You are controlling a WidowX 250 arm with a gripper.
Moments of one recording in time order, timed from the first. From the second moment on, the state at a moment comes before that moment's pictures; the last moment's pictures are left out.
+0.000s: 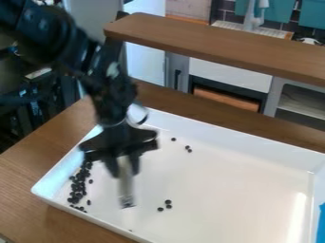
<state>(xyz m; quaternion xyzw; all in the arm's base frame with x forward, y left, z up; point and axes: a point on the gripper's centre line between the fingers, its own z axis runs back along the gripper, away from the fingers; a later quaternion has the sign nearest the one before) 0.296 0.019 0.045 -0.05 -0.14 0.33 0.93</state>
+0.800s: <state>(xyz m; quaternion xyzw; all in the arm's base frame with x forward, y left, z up) 0.322 -0.155 0.015 -0.06 -0.15 0.22 0.96</state>
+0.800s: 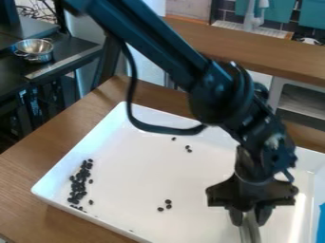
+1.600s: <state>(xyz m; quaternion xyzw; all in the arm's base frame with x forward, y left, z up) 0.302 -0.128 0.003 -0.05 -0.18 0.17 0.97</state>
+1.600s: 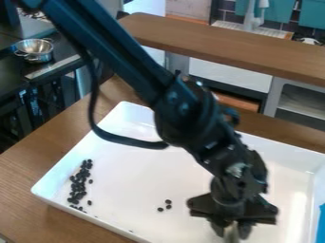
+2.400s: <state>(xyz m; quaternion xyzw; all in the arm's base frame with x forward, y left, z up) 0.279 -0.004 0.001 -0.01 -0.20 0.12 0.97</state>
